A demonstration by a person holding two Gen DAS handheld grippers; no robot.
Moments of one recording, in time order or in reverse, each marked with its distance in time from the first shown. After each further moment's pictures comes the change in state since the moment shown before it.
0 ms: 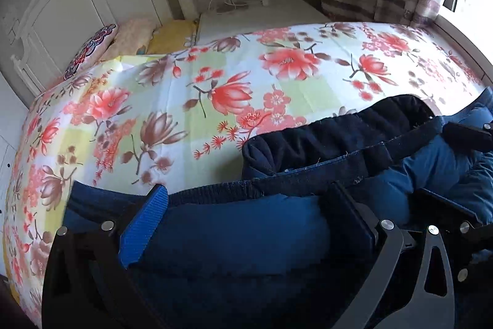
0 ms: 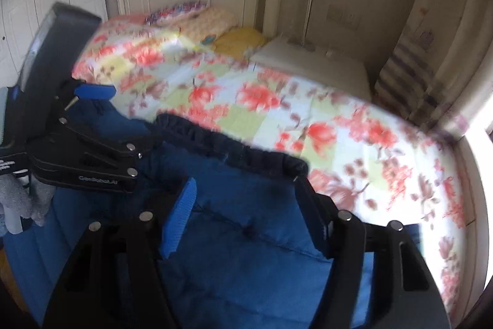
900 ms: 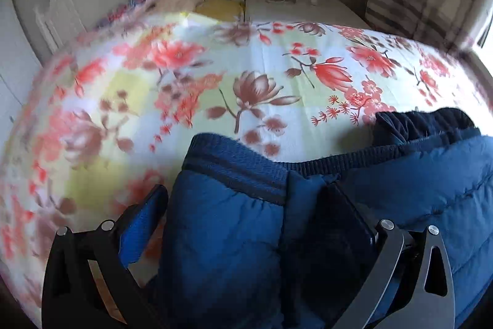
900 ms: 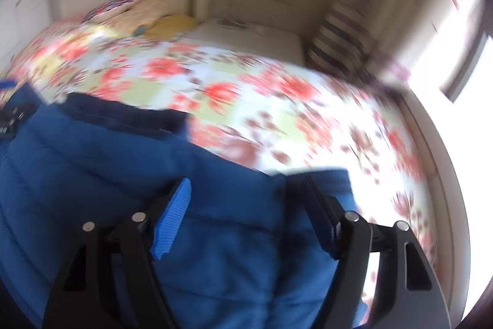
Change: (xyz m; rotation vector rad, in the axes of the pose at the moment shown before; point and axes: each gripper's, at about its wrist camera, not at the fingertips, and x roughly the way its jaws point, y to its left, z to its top) left arm 0.004 0.120 -0.033 -0.229 0.040 -0.029; right arm -0.012 -0.095 -0.051 0.177 0.021 -0.240
